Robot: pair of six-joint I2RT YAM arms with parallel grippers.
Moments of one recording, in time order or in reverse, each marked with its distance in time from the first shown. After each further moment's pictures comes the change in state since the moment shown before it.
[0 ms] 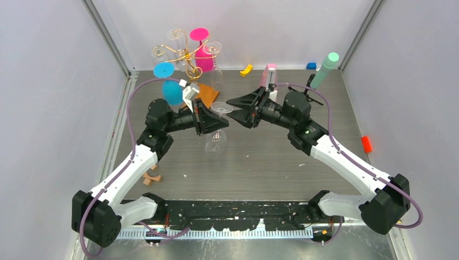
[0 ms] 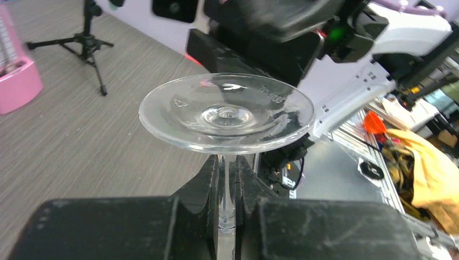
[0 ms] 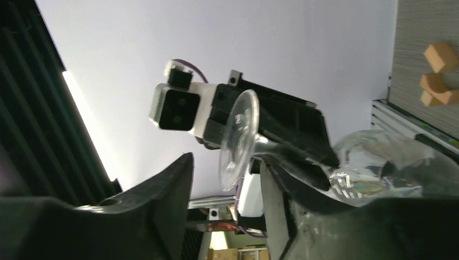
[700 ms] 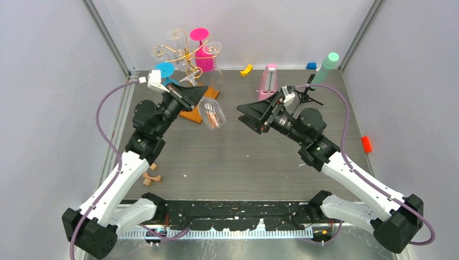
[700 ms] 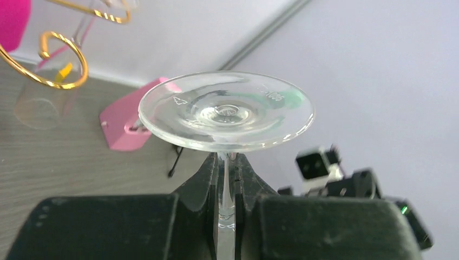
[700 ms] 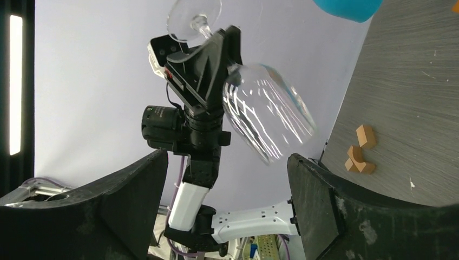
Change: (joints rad) left arm -0.003 -0.120 0.058 -0.128 -0.750 -0.297; right arm 0.011 -0.211 -0.175 0.101 0.170 -0.394
